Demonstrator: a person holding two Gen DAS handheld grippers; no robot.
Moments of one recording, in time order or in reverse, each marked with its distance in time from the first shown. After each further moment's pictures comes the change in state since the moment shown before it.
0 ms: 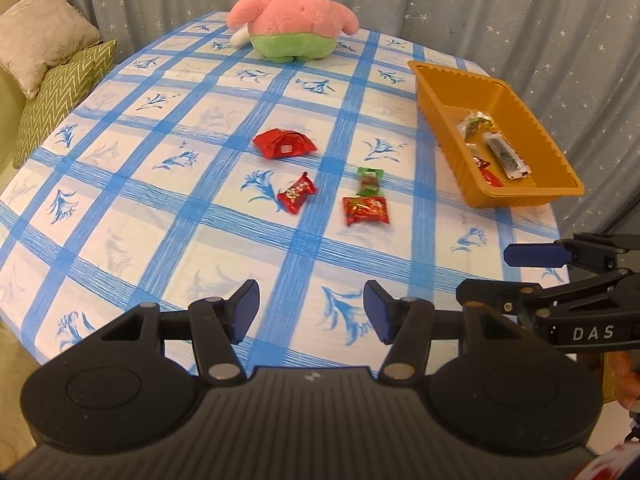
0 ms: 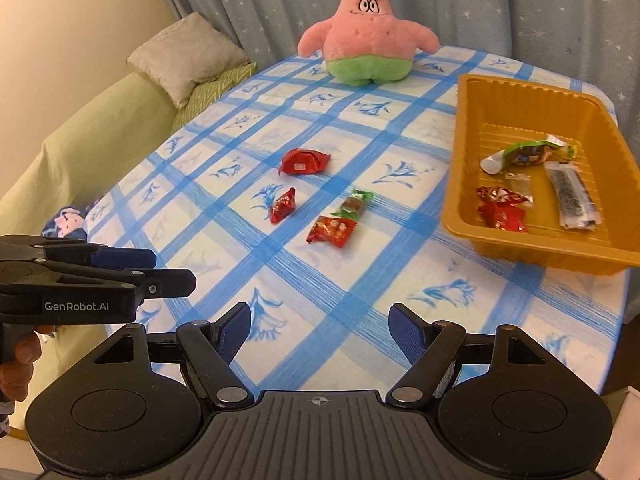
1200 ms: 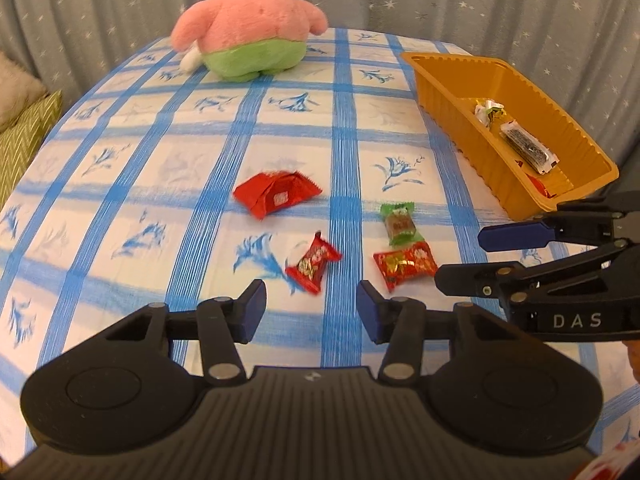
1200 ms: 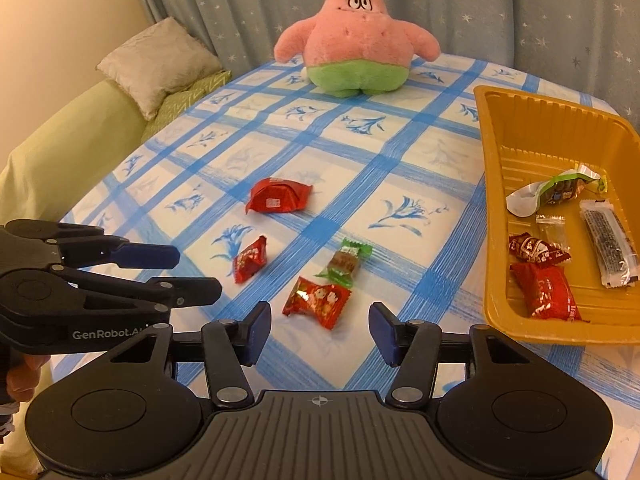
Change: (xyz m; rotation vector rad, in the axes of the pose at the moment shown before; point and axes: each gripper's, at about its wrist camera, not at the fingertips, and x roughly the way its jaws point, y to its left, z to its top) left arm 0.087 0.019 0.052 0.214 -0.037 -0.059; right arm 0.080 -0.007 0.045 0.008 -0.038 -0.077
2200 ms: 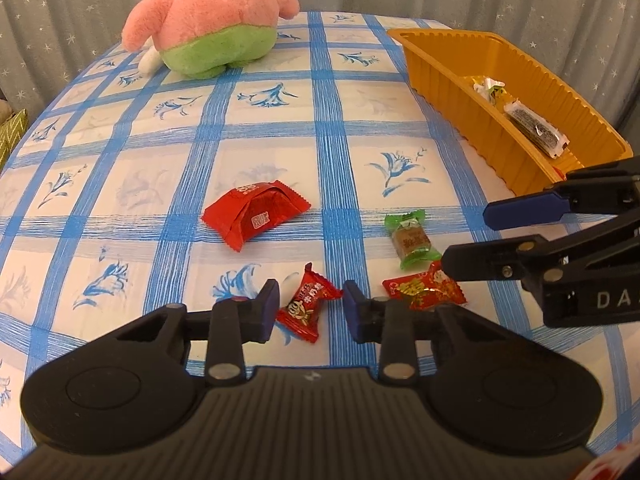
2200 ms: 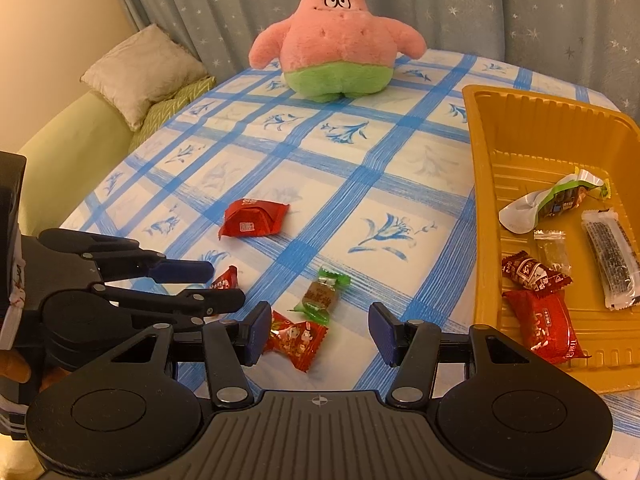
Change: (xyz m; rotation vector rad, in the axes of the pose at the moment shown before) left arm 0.050 0.001 0.019 0.083 0.039 -0.047; right arm 0.017 -0.018 0.021 0.038 0.003 -0.007
